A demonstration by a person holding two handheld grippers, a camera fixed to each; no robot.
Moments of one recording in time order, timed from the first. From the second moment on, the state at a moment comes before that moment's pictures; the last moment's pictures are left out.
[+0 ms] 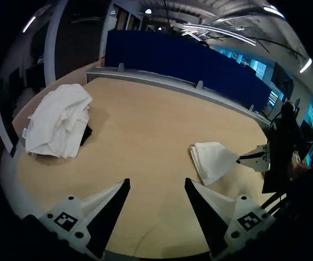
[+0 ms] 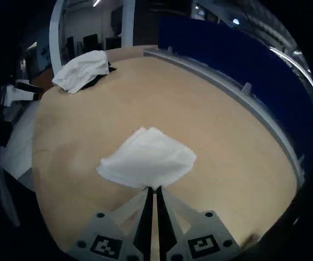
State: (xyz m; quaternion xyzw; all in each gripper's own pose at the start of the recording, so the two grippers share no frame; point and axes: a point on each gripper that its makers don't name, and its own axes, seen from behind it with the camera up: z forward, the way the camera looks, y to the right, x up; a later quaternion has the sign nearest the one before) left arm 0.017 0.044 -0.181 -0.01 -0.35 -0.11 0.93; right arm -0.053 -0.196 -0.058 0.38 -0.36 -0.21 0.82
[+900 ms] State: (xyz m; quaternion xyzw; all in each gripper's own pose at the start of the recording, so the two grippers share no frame) left arm 0.032 0.055 -0.164 -0.04 -0.33 -0.10 0.94; right arm 0.065 -0.181 -0.015 0.35 -0.26 -0.19 0.88
